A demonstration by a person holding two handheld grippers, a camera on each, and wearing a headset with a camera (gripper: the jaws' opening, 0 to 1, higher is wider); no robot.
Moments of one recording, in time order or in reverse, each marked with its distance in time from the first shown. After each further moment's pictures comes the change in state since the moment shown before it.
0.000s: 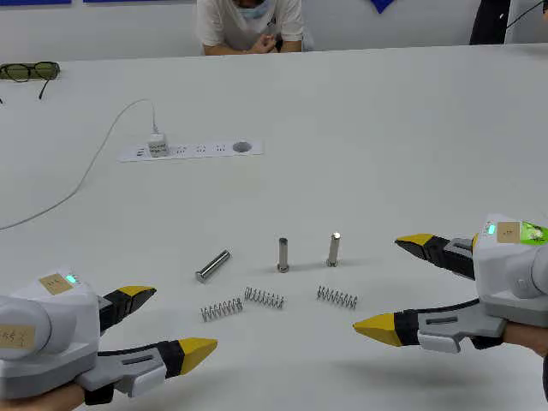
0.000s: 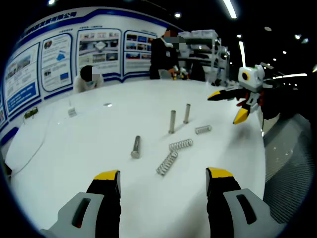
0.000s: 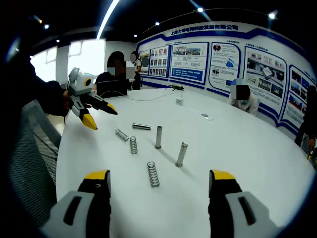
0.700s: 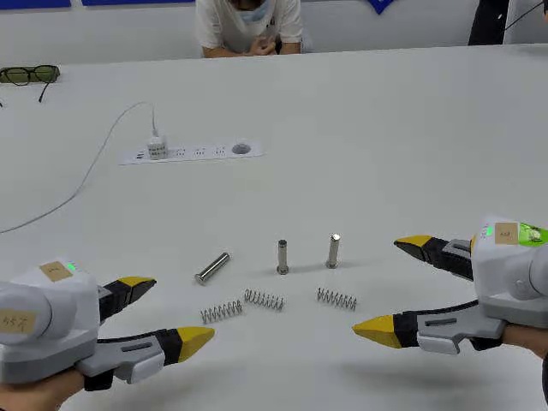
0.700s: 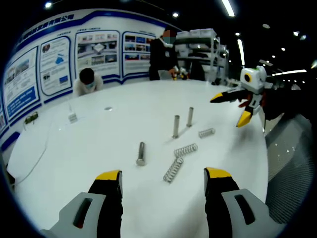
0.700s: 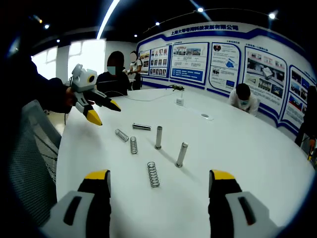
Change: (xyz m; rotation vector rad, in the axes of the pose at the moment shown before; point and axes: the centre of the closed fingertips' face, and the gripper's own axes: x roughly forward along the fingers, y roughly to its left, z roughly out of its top) left arm 0.004 0.011 0.016 0.031 0.001 0.006; right arm 0.000 0.000 0.001 0.001 -0.003 0.000
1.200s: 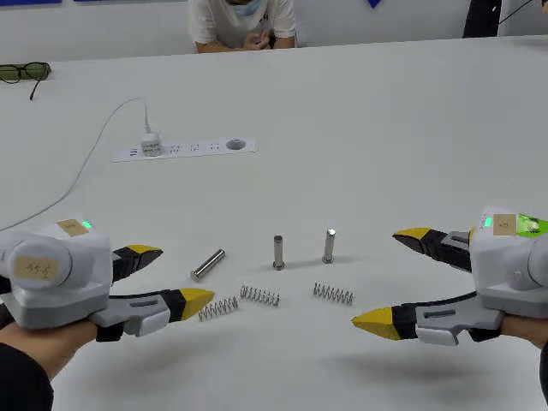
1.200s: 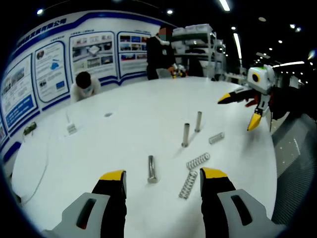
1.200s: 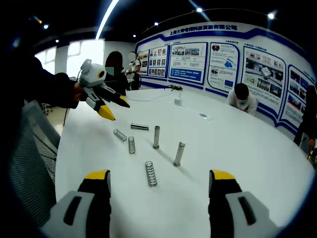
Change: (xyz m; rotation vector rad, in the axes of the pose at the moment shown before) left arm 0.026 0.020 0.025 0.060 0.024 -0.001; right arm -0.003 -0.004 -0.001 0.004 -0.001 -0.012
